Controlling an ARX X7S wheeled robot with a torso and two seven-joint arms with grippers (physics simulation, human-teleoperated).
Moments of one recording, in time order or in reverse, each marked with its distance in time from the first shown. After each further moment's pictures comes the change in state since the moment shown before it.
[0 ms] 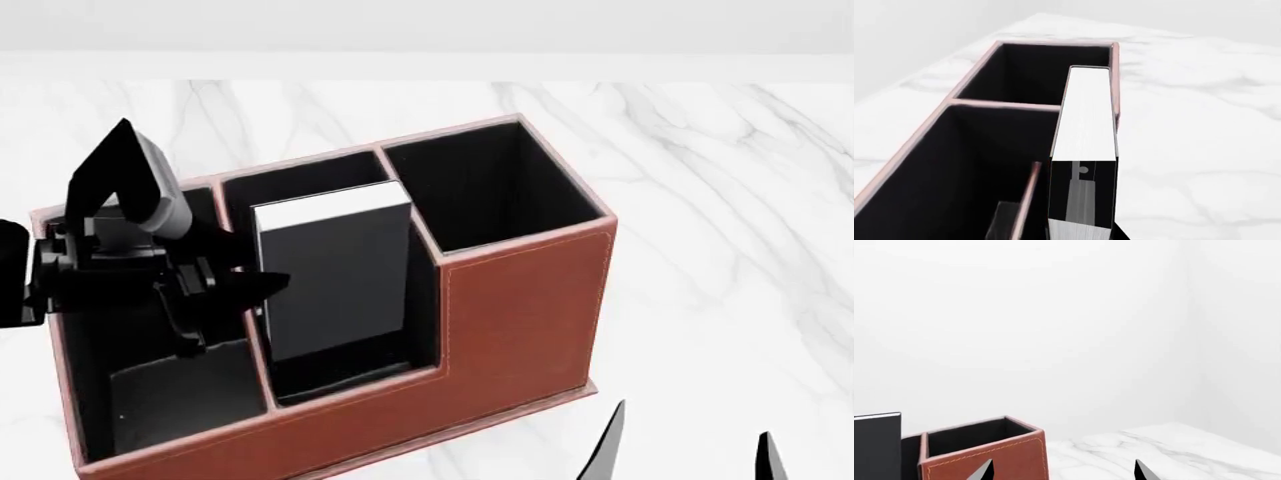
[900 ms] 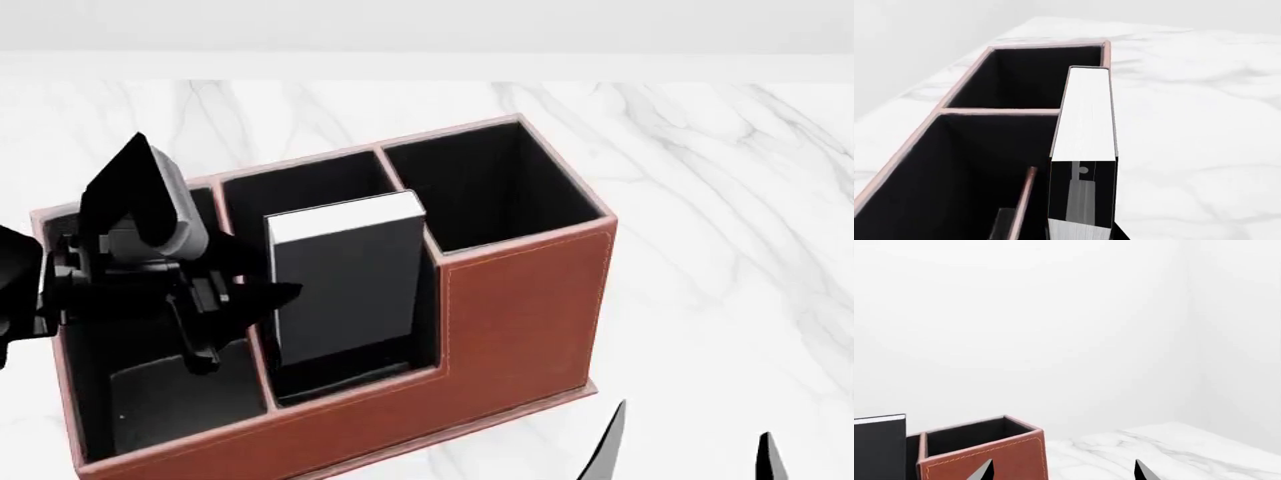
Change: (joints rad) left arm 0.046 -0.023 0.008 0.112 0.008 0.012 -0.061; right arm 0.002 0.005 -0.005 0.003 0.003 -0.001 0.007
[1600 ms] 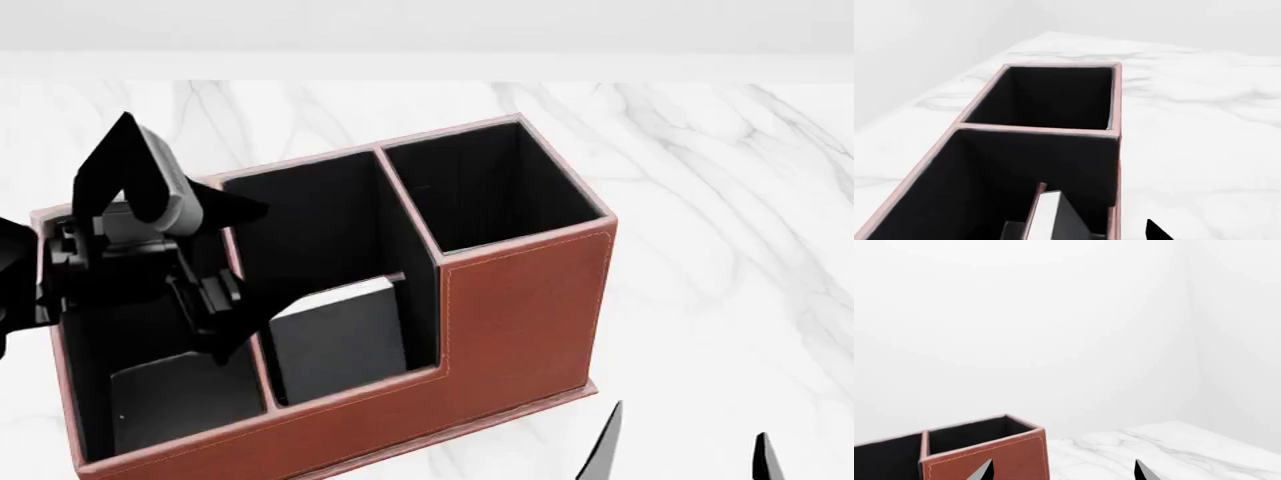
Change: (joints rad) left arm -0.006 0.007 -0.044 0.005 -0.022 -0.020 -0.034; right arm 0.002 0.002 -0.008 0.002 -0.001 0.000 0.004
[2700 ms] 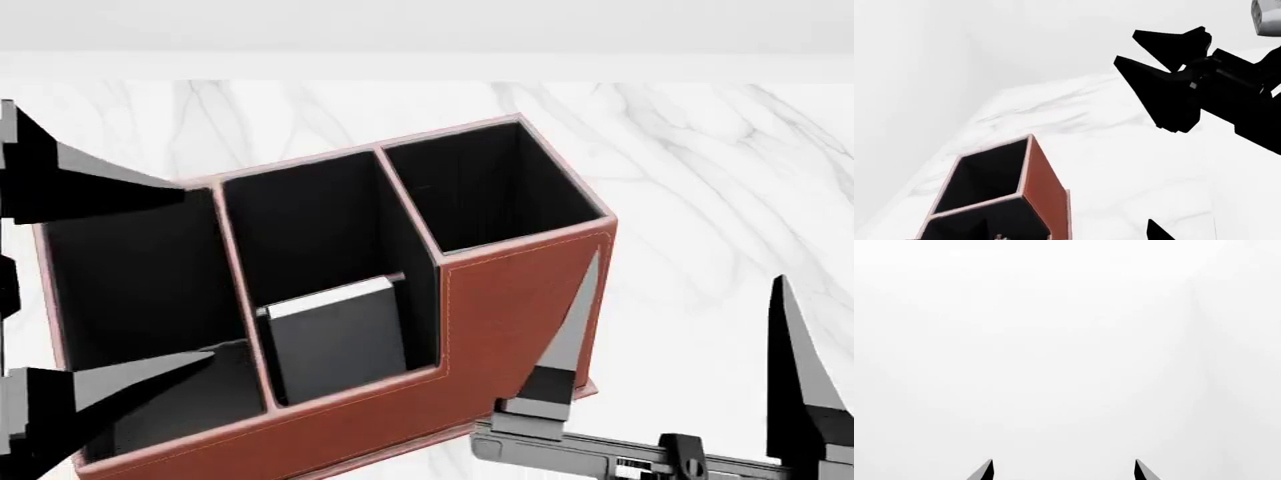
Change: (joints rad) left arm 0.002 -0.532 -0.191 1.128 -0.433 -0.436 -0.199; right arm 0.192 0.044 -0.013 -0.395 -0.067 0.371 0.059
